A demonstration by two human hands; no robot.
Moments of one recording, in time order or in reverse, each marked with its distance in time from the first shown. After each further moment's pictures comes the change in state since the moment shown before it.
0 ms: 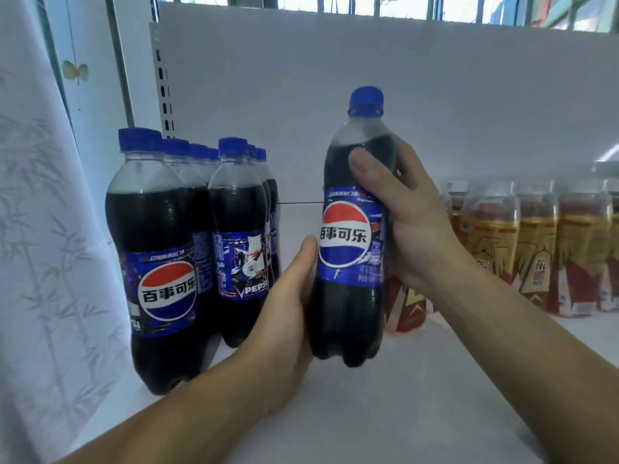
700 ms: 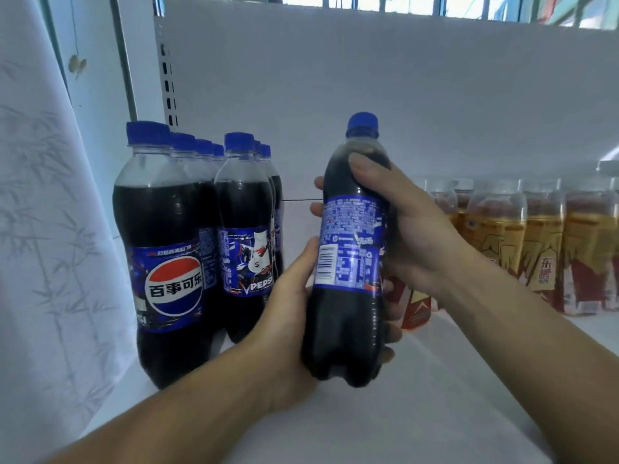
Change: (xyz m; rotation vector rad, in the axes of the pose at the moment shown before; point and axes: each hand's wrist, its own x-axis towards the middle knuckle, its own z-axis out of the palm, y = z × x) left_hand -0.007 0.002 -0.010 0.080 -0.118 -0.011; right_hand -0.002 0.001 0.003 0.061 -0.105 0.222
